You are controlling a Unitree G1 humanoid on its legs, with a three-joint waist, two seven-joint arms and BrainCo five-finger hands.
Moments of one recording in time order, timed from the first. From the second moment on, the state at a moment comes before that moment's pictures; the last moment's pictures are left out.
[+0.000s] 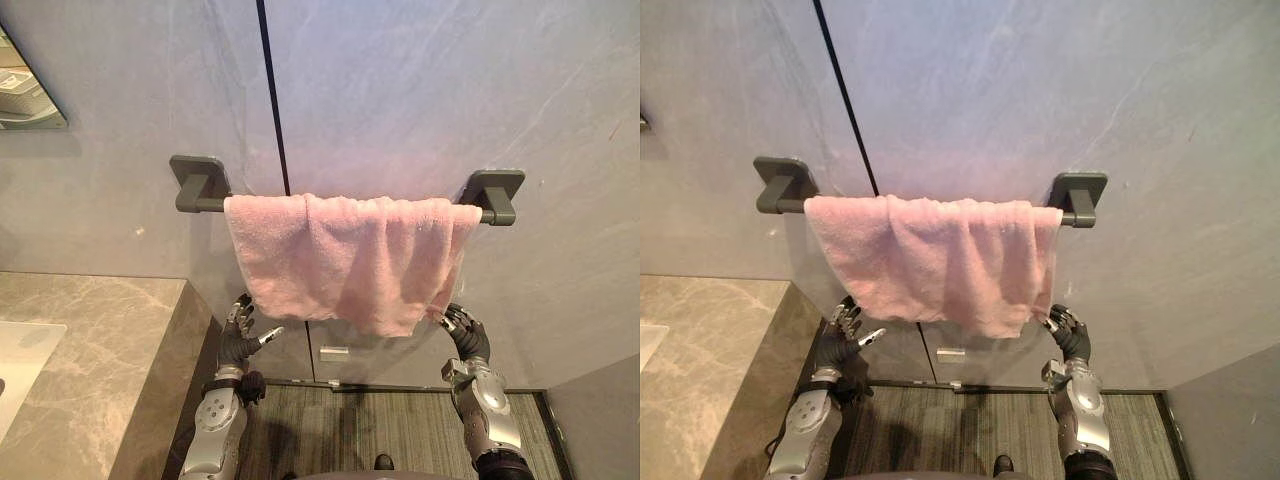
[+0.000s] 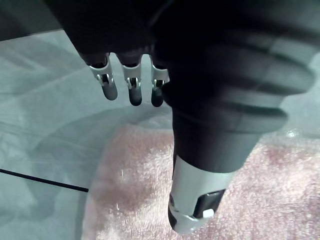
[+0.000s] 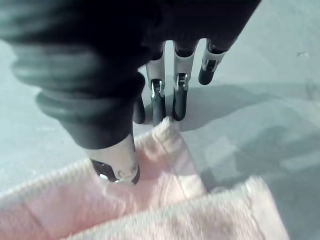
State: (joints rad) left arm 0.18 0.10 -0.03 0.21 -0.21 -0.20 0.08; right arm 0.00 -0.04 -0.21 0.47 0.27 -0.16 -0.04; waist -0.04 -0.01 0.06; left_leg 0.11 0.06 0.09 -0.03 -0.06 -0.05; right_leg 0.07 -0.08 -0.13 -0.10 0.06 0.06
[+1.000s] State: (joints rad) left arm 0.29 -0.02 0.29 -0.38 -0.30 -0.23 0.23; right arm 0.15 0.04 -0.47 -0.28 0.28 -0.22 -0.21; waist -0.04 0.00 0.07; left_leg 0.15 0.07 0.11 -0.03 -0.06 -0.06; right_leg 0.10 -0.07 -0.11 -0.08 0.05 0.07
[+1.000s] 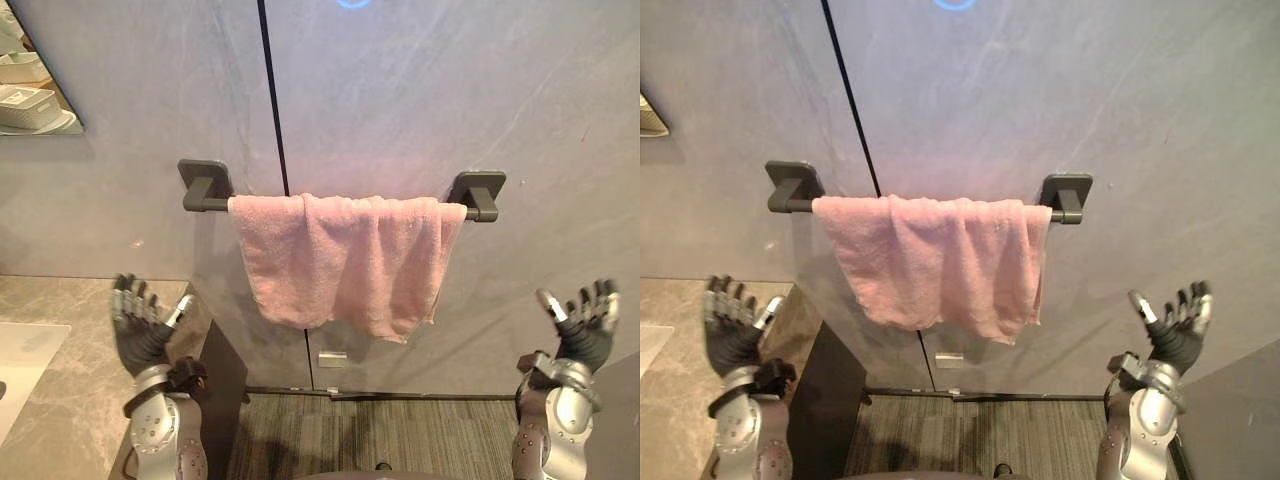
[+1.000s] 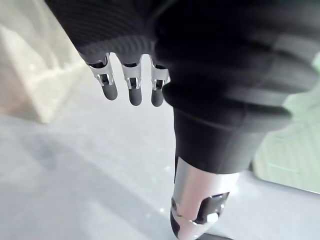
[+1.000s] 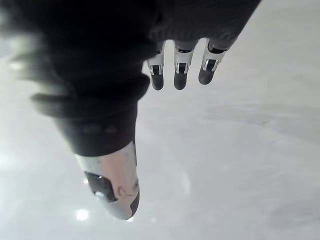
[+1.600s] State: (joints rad) left arm 0.21 0.07 -0.16 -0.64 -0.43 -0.35 0.00; right arm 0.03 -0.08 0.06 -0.60 0.42 -0.34 0.12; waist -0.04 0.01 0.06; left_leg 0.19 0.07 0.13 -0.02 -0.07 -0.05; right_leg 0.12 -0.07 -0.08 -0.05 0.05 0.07
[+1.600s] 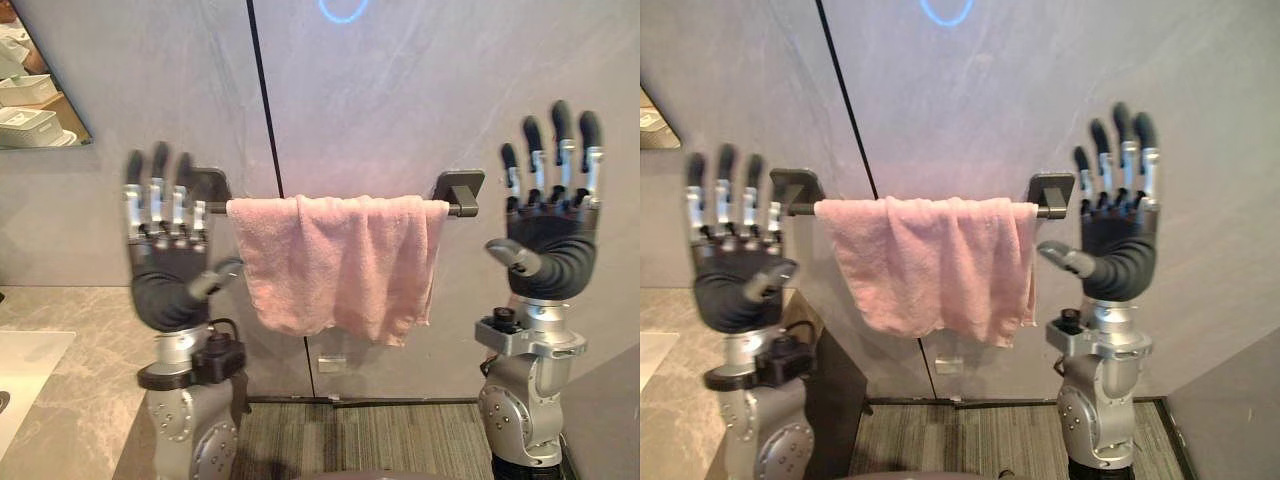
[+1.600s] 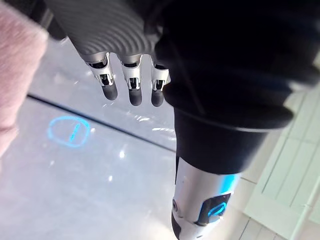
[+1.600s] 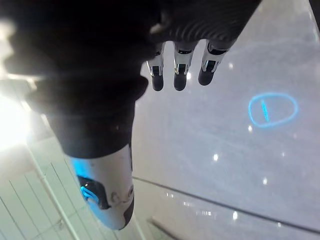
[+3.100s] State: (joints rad) left arm 0.11 0.37 -0.47 -0.18 -0.42 -0.24 -0.15; right arm 0.10 -0.40 0.44 -0.17 0.28 -0.21 0.28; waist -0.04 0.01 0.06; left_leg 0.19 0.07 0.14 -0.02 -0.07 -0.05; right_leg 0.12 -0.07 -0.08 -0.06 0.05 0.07
